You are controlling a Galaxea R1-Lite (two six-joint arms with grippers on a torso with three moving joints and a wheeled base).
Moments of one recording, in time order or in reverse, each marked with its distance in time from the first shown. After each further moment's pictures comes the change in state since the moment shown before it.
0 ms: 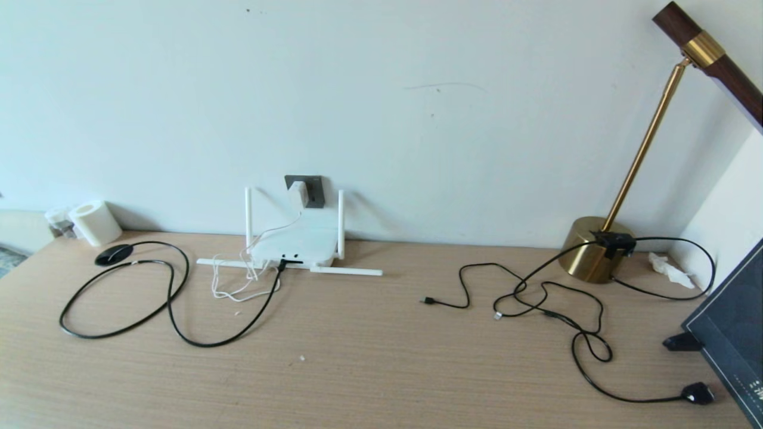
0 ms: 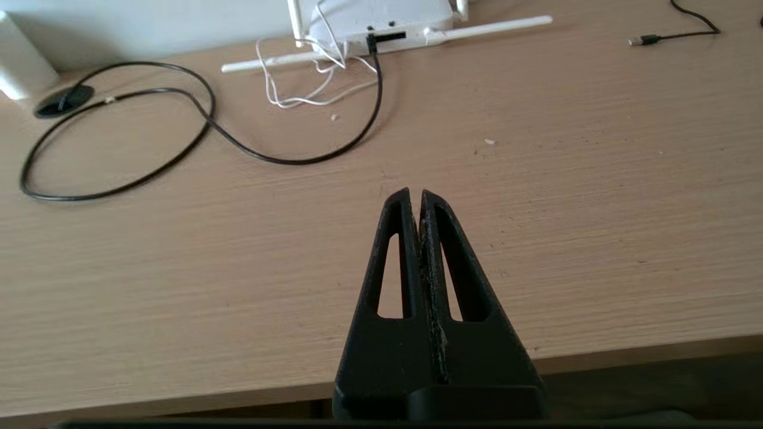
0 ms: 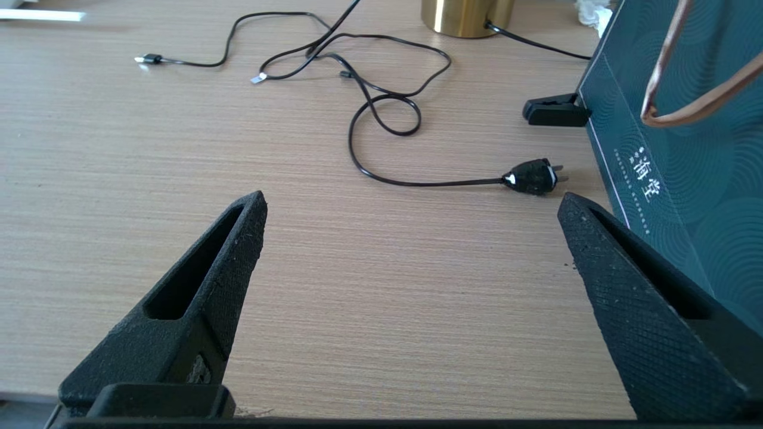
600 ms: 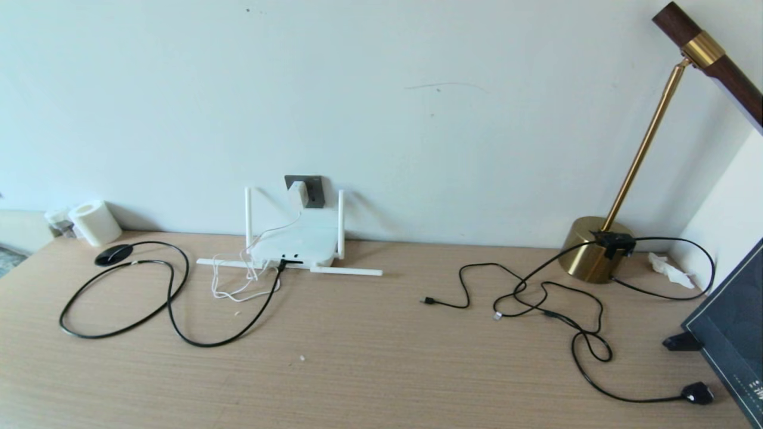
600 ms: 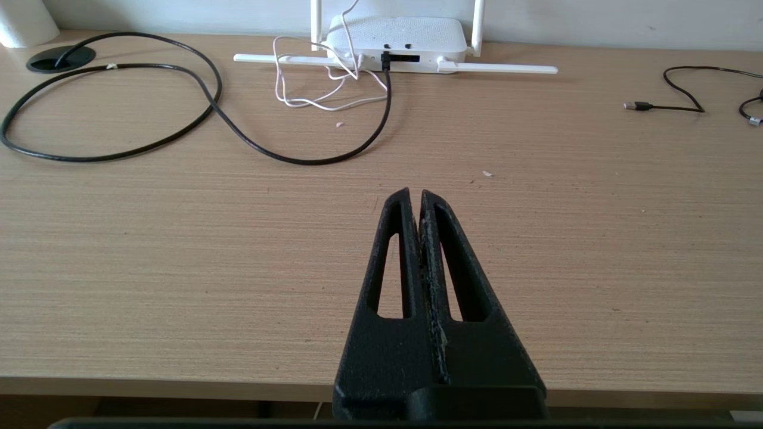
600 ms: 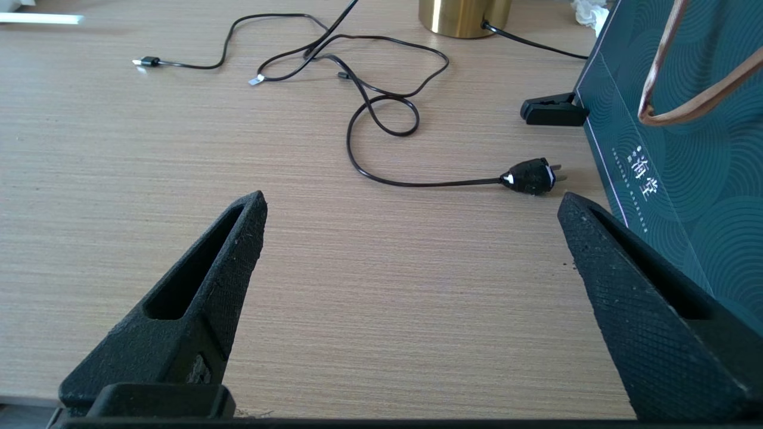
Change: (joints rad) left arm 0.005 -0.055 0.014 -0.006 0.037 -0.168; right arm 0.000 0.000 0.001 -0.003 -0.002 0.004
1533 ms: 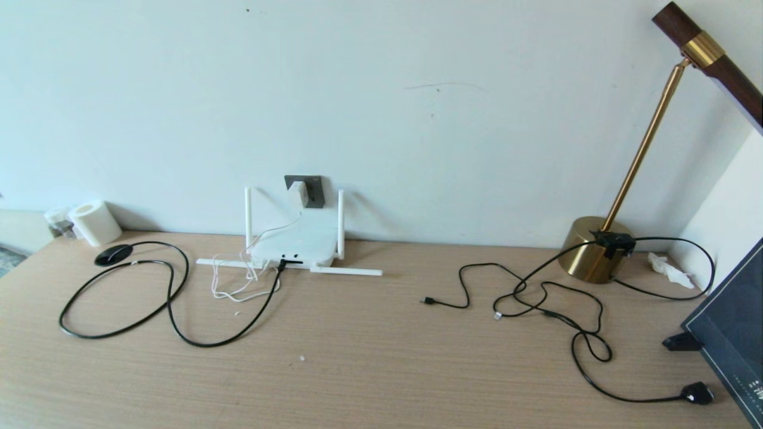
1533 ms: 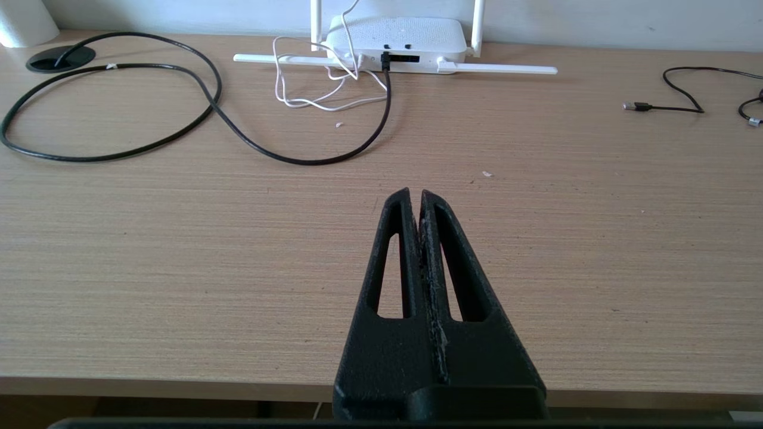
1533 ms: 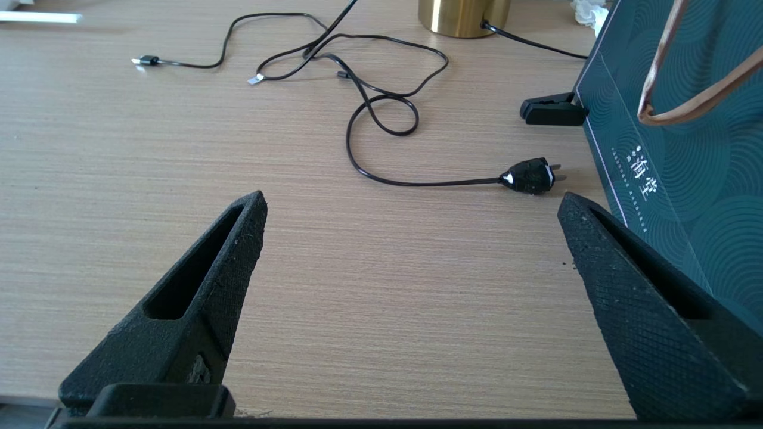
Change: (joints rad) left arm 0.000 -0.001 0.000 0.002 0.000 0.000; right arm 0.000 0.000 0.000 0.000 0.000 -0.001
